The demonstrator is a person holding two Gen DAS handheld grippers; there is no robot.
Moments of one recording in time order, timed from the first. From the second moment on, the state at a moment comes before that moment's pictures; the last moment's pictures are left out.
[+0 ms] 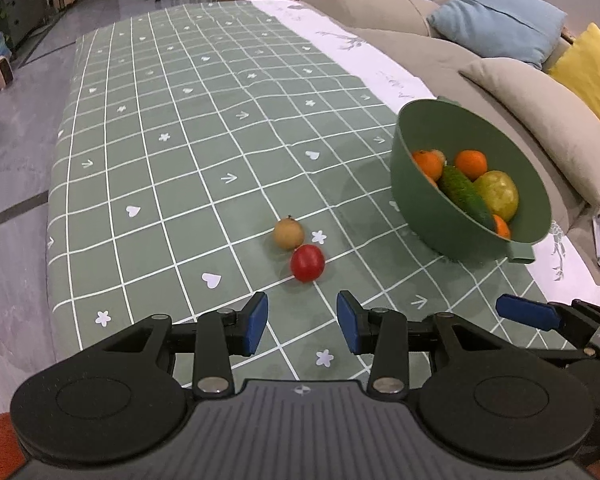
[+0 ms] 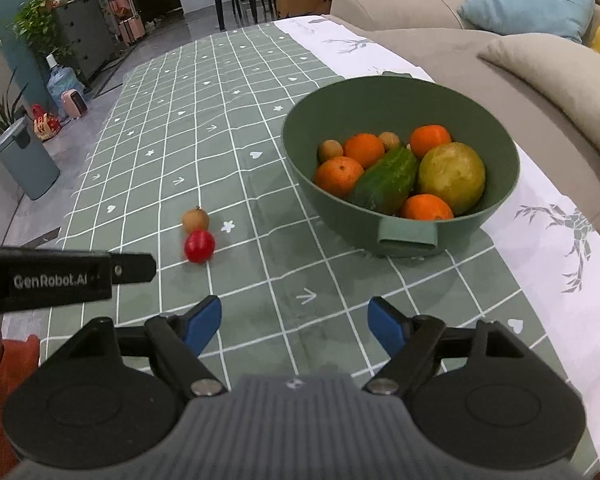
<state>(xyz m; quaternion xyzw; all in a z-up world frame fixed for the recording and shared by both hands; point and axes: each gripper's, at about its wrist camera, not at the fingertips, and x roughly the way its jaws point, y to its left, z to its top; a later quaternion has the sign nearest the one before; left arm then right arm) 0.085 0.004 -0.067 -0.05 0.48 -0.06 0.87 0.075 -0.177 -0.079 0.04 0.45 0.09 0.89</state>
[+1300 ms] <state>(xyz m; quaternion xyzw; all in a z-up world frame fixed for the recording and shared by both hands) 0.120 0.070 -0.093 -0.15 0.48 -0.01 0.86 0.148 -0.101 -0.126 0.06 0.47 0.16 0.86</state>
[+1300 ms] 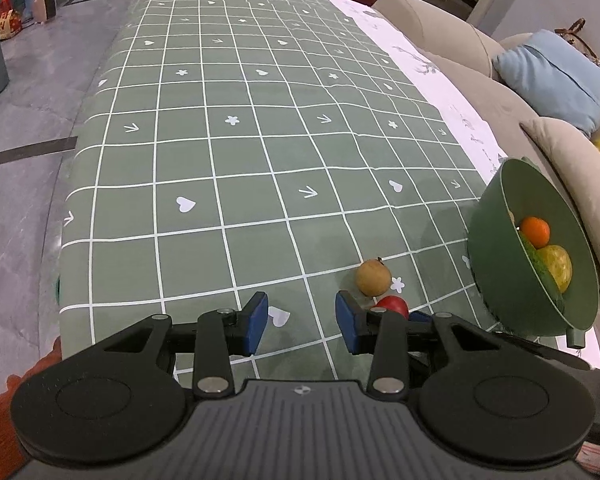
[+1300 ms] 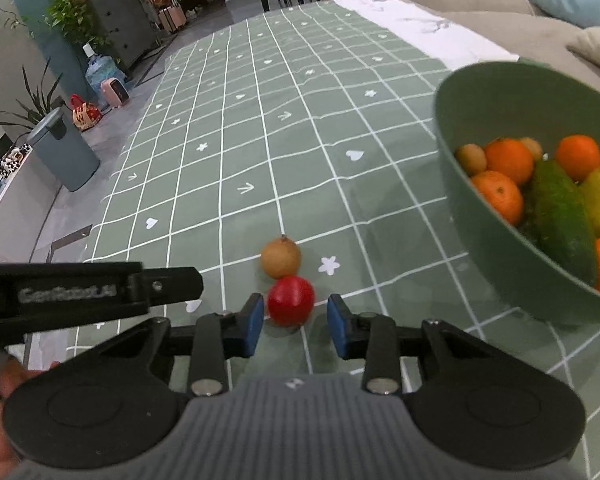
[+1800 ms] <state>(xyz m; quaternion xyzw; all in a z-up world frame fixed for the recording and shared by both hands) 0.137 0.029 -0.097 -0.10 0.49 -0.07 0.86 0.136 -0.125 -0.118 0.01 0.47 0.12 0.88</state>
